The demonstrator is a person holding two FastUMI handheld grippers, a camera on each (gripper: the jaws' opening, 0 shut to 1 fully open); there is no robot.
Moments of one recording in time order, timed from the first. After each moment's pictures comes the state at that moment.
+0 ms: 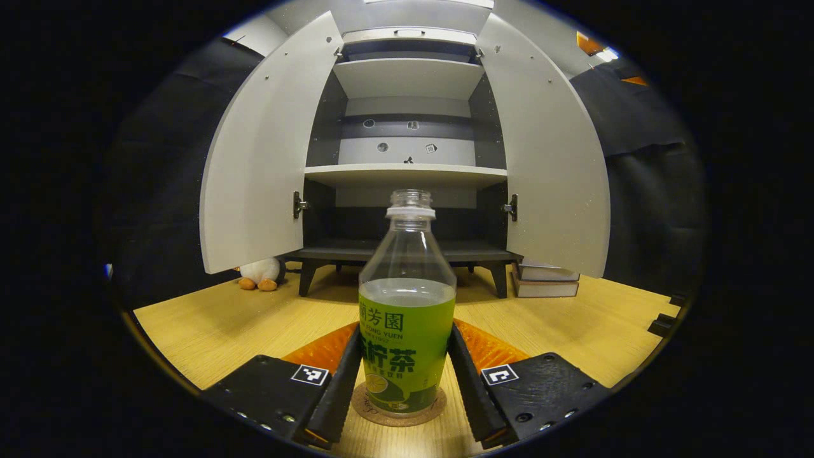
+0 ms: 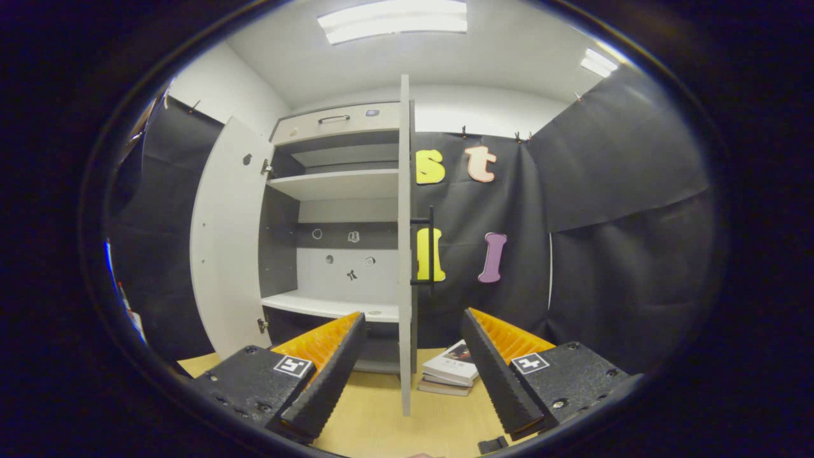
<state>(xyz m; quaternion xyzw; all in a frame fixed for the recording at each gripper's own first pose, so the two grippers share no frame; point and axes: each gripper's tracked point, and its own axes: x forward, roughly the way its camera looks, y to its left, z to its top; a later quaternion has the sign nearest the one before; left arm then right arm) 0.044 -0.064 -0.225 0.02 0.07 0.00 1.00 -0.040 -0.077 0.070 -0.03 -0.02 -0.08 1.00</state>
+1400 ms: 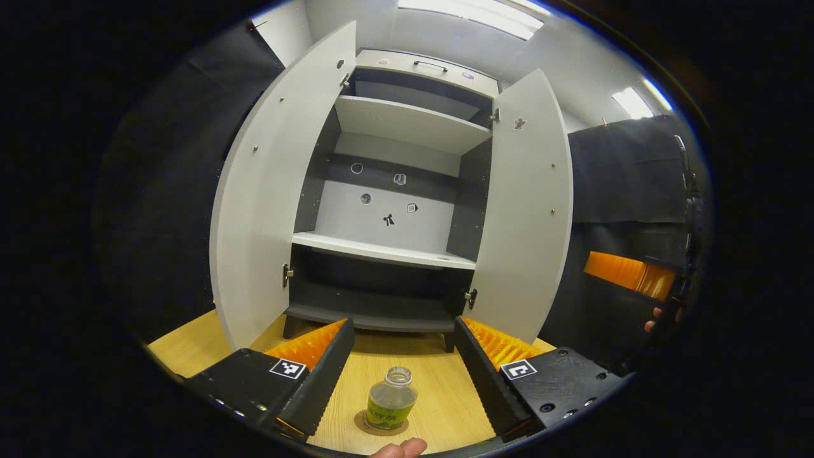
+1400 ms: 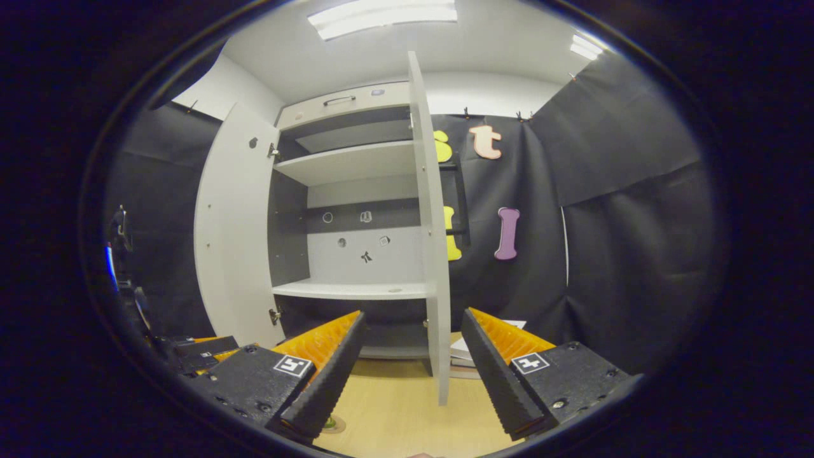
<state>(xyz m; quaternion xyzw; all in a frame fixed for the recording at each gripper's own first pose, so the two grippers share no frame) 0.008 -0.056 -0.027 -0.05 0.04 -0.09 0.99 -0.010 -0.043 -0.007 0.02 0.00 -0.07 1.00</state>
